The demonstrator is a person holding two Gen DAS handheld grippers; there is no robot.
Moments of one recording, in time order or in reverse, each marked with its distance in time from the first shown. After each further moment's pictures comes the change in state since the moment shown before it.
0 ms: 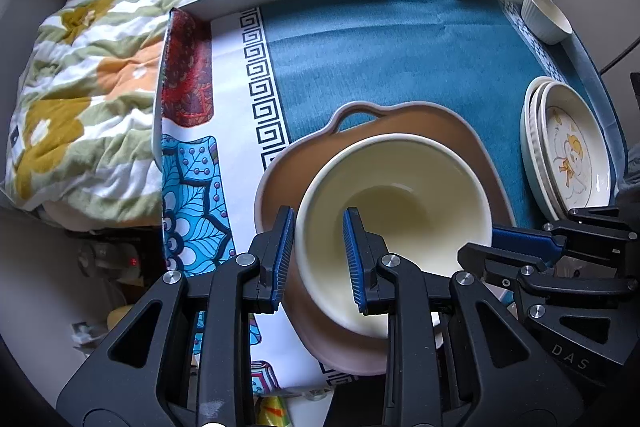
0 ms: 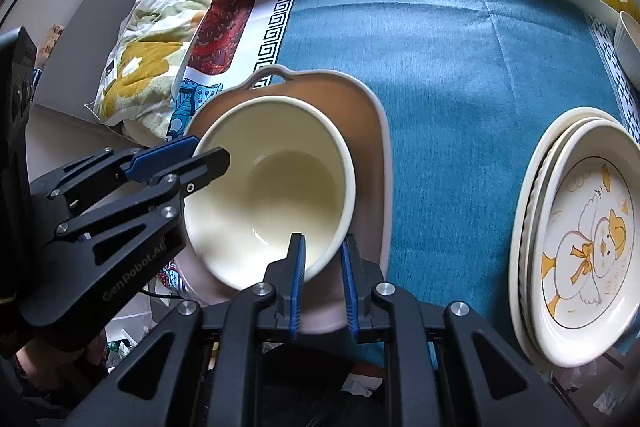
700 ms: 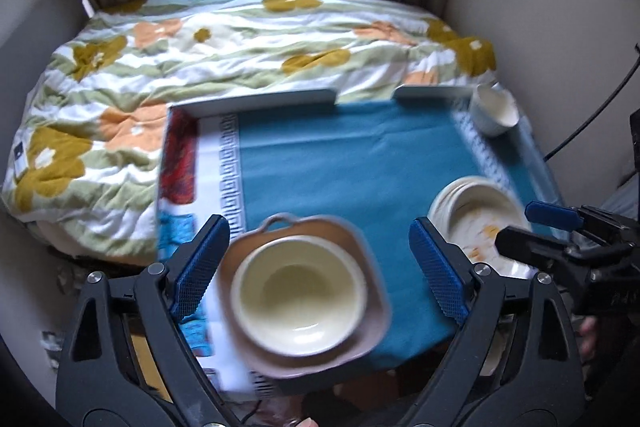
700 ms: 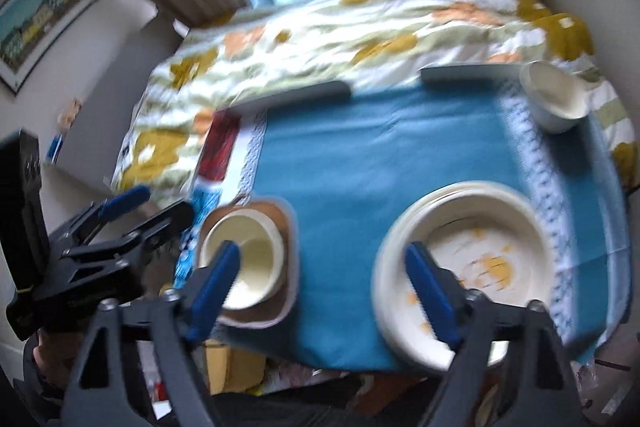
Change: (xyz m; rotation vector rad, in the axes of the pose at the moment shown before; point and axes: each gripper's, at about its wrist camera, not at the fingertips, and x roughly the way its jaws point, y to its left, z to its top) left arm -0.109 -0.056 0.036 -0.081 -0.265 -0.082; right arm -0.144 -0.076 -0.012 0.071 -0.333 -0.002
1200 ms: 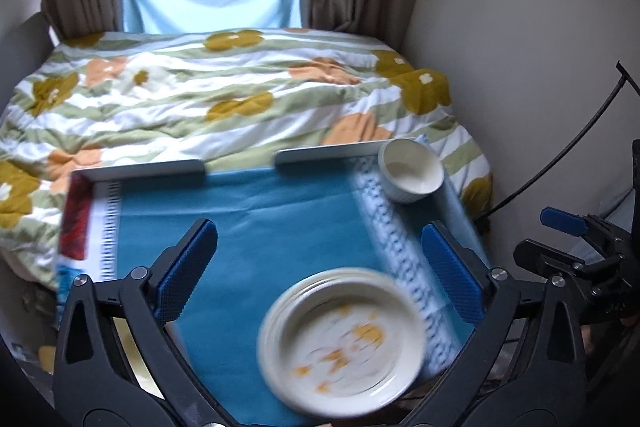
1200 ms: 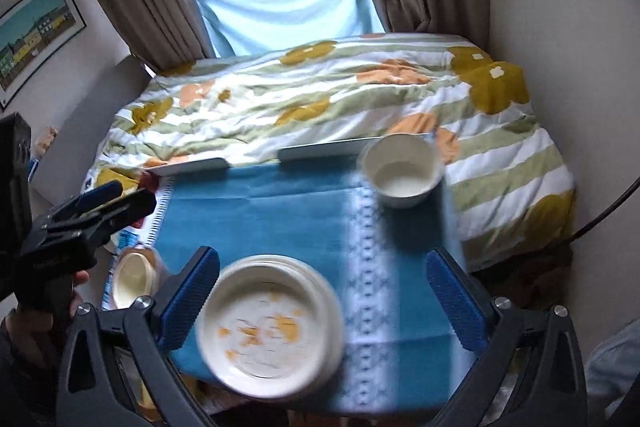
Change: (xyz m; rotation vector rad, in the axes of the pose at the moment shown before) left arm 0.046 -0.183 0.078 0.001 -0.087 -0.084; right arm -0.094 -0.175 0.048 -0.058 -0.141 -0.116
